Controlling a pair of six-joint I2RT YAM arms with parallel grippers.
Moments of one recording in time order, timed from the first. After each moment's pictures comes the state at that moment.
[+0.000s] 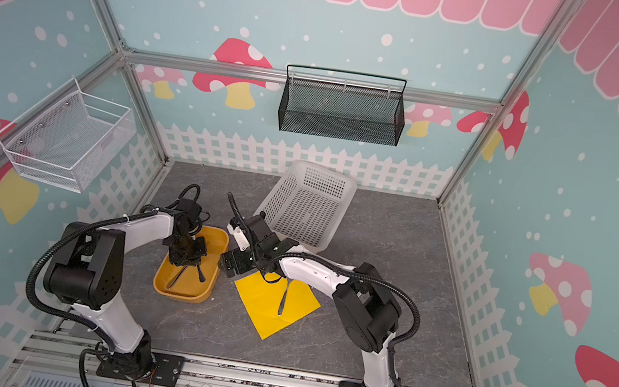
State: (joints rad) left arm -0.04 1.72 1.02 -0.77 0.07 -0.50; right arm 0.92 1.95 1.44 -0.29 -0.24 0.27
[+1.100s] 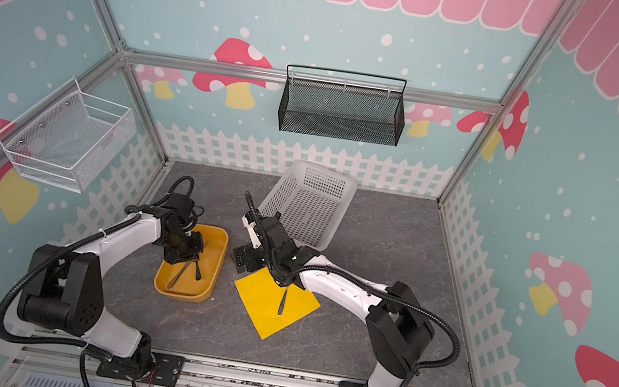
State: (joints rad) left arm -0.06 1.50 1.01 -0.87 0.14 -0.50; right arm 0.92 1.69 1.23 -0.18 -0.06 0.29
